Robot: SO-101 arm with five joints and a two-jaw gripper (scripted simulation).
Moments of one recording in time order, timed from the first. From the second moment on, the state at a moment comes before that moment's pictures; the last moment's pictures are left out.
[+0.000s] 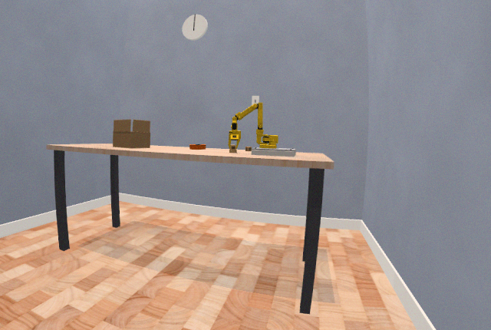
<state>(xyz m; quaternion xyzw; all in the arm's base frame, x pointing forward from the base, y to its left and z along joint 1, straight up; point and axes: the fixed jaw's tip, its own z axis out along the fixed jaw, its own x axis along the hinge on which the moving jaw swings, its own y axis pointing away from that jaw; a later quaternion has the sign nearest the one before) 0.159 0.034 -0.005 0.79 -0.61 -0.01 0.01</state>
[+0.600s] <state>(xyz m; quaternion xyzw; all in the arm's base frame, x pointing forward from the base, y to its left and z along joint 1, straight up) 0.159 0.034 -0.004 0.79 -0.61 -0.01 0.01</state>
